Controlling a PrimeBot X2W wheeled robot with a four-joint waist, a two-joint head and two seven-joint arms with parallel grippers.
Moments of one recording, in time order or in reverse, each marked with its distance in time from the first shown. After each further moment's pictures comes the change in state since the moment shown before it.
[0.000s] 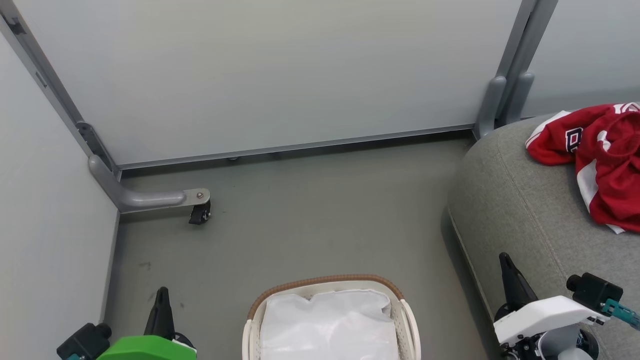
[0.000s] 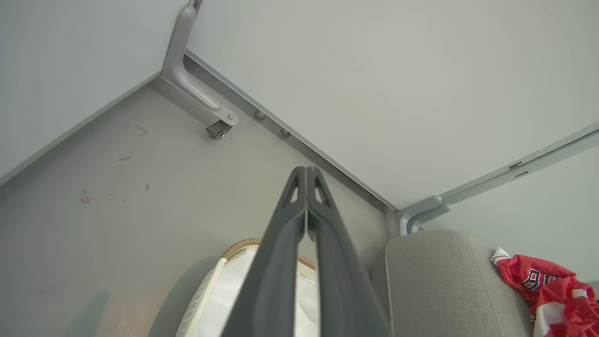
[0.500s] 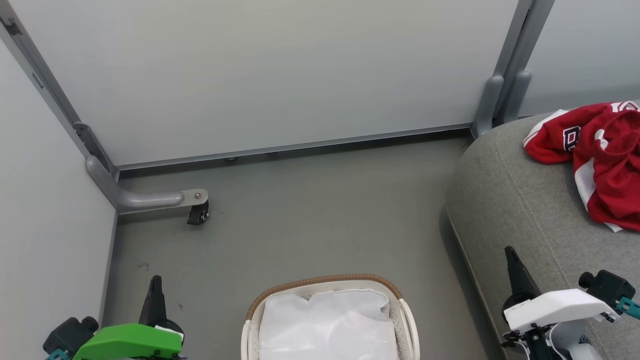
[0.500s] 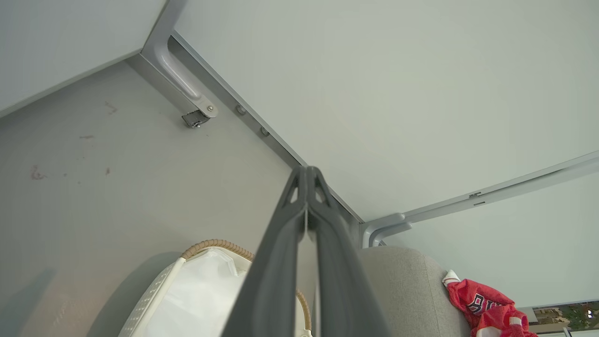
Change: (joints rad) left arm -0.030 0.000 0.033 -0.019 -0.171 -0.010 0.052; right arm -0.014 -0.001 -0.024 -0.017 0.202 0.000 0.053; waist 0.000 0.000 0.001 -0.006
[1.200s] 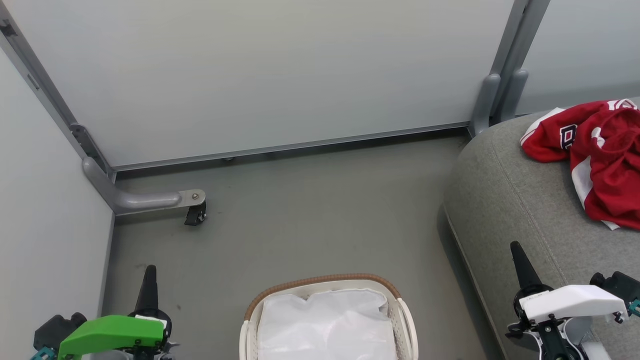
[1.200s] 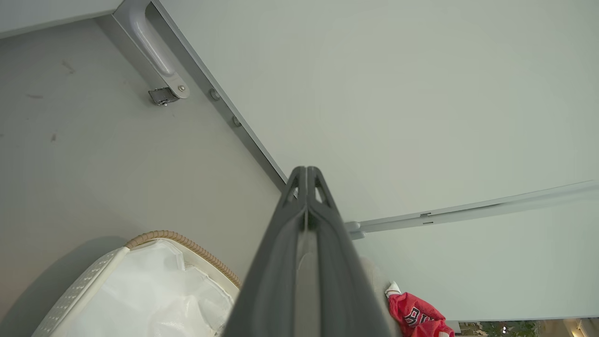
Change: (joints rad) left arm -0.028 0.000 0.037 -0.016 -0.201 -0.014 0.062; right arm -0.009 -0.002 -0.028 -0.018 0.237 0.000 0.061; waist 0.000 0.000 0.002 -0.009
